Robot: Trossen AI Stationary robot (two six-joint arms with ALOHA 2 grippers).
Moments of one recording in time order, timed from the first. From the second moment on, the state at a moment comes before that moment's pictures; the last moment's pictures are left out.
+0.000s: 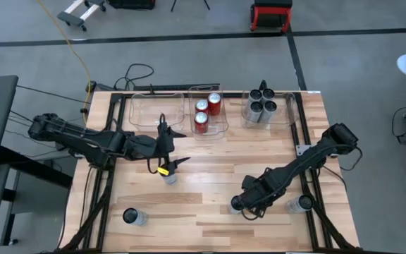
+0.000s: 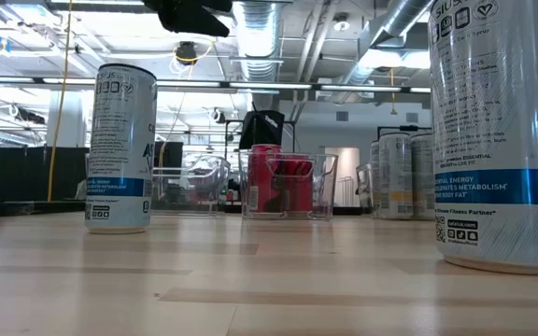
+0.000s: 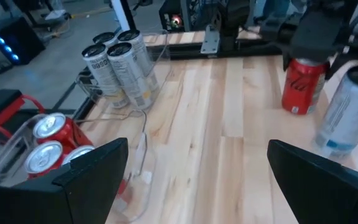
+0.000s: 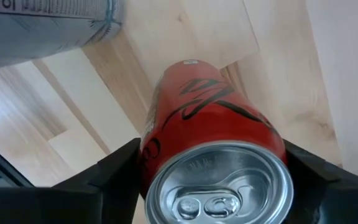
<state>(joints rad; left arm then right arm) -0.22 1.18 0.96 -0.18 -0.48 0.00 0.54 1.68 1.26 -1.16 -0.05 1.02</state>
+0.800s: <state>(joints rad) 0.00 1.33 0.96 -0.25 -0.42 0.08 0.19 1.50 1.38 -1.26 0.13 0.64</state>
